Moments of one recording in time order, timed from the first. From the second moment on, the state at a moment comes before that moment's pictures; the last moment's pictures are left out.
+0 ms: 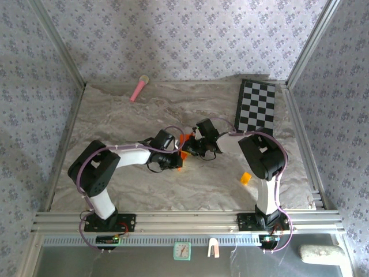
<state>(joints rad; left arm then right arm) -0.70 1.72 0.84 -0.19 0.41 -0.69 0.58 1.95 1.01 0.03 -0.52 0.87</state>
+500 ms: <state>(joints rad) -0.72 1.70 0.83 -0.23 0.39 -0.67 0.58 1.95 1.02 0.02 -0.52 0.87</state>
